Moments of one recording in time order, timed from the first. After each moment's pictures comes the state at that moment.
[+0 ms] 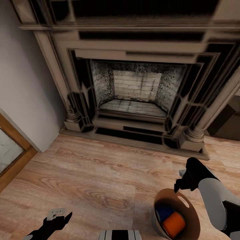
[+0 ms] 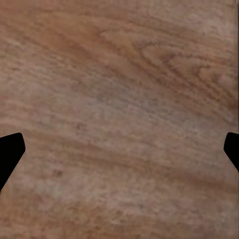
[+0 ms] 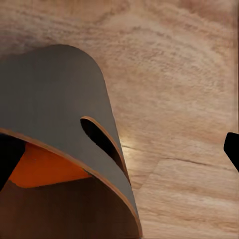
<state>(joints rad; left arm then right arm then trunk) -0.22 0.25 -0.05 -0.70 0.31 0.00 -0.26 -0.93 -0.18 -0.34 -0.46 1.07 1.05 0.86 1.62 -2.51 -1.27</state>
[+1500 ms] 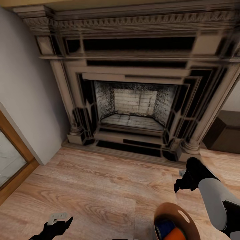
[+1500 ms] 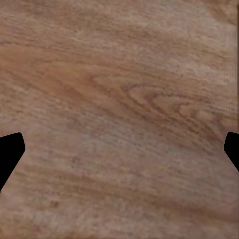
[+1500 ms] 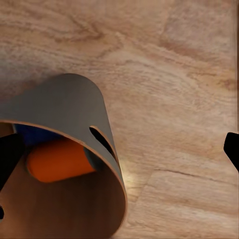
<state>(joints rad) -0.22 0.23 -0.06 -0.65 0.30 -0.02 -0.26 -0.93 -0.19 -0.34 -0.46 1.07 1.05 0.86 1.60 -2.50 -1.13</state>
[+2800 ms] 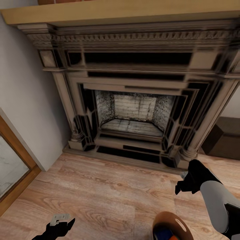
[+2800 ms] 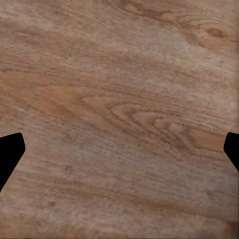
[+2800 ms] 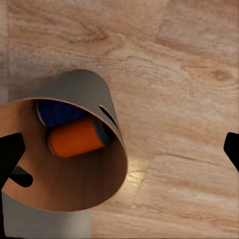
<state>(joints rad) -0.22 0.22 -0.09 -0.64 0.30 -0.01 -0.26 -0.90 -0.19 -0.38 -0.47 1.06 1.05 0.86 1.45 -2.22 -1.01</state>
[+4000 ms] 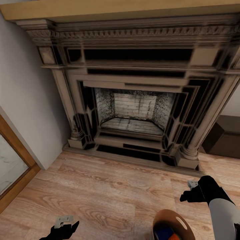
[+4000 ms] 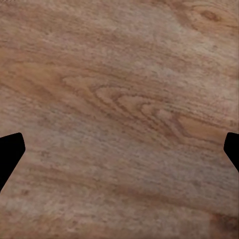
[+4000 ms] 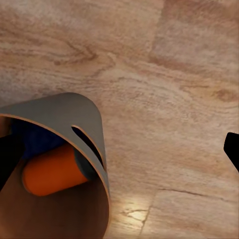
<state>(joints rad) -0.22 0.18 -0.08 -0.62 0.31 0.01 -0.26 -0.75 -0.19 -0.64 -0.56 1.06 0.78 0.78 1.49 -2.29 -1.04</state>
